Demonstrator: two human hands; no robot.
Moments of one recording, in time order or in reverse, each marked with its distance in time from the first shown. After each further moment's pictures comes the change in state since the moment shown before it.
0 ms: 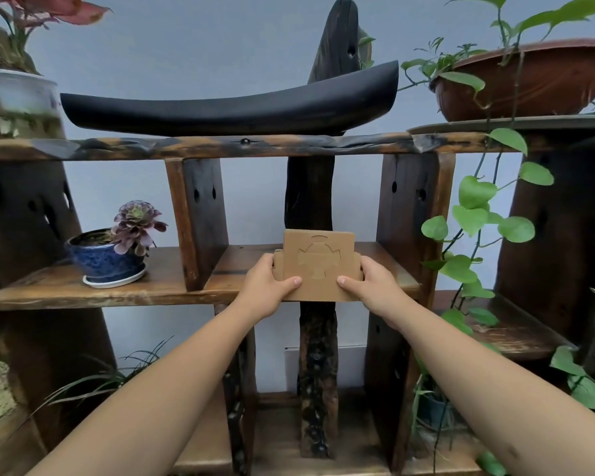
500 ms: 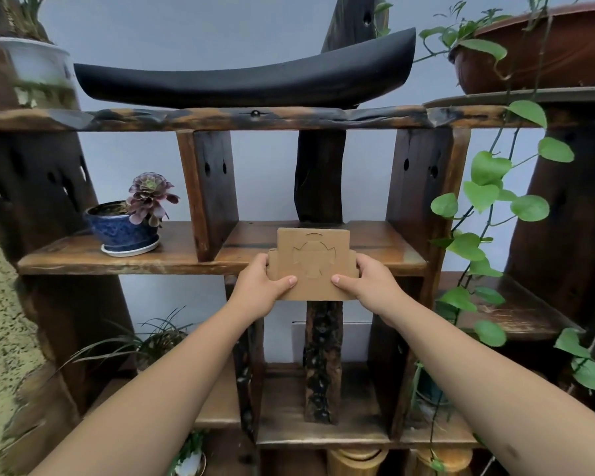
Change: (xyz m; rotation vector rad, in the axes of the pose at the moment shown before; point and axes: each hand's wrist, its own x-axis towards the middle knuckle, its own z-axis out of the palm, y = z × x) left_hand -0.049 -0.023 -0.005 0.012 0.045 -0.079; right_hand -0.032 0.006 0.022 -0.007 -0.054 0.038
